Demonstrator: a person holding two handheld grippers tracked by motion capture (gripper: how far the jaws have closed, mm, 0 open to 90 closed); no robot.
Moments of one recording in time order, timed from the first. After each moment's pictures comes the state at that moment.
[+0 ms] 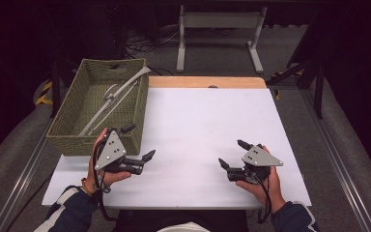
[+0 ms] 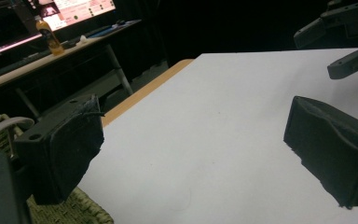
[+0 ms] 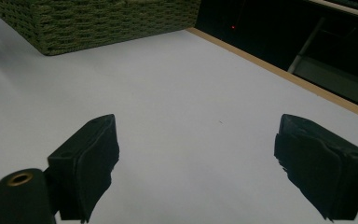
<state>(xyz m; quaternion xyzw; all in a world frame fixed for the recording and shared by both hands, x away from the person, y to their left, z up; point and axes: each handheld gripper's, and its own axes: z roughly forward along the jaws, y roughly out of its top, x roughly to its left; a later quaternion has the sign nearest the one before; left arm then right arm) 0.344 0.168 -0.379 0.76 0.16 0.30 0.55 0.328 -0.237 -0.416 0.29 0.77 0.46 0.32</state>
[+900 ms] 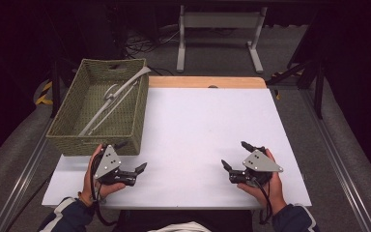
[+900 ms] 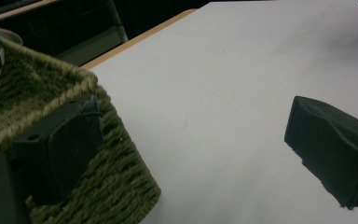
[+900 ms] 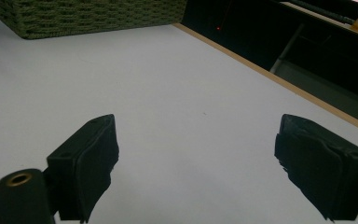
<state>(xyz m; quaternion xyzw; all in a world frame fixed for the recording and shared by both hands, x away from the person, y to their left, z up) 0.338 0.194 -0.436 0.78 0.23 0.28 0.51 0.322 -0.242 -0.424 0.29 0.77 0.44 0.36</state>
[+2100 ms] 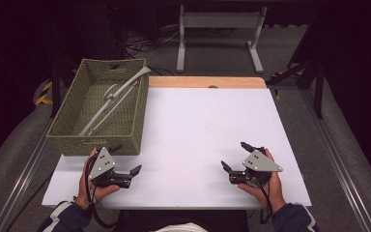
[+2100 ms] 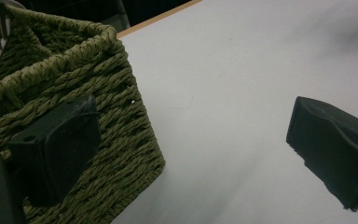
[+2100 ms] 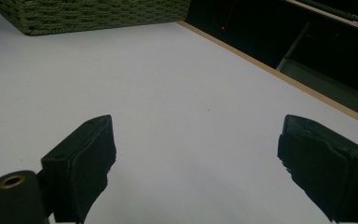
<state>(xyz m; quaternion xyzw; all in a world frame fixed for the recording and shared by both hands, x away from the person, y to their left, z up) 0.337 0.207 -0.444 0.78 0.25 0.26 0.51 0.326 -0.244 -0.431 0.29 0.77 0.45 0.35</state>
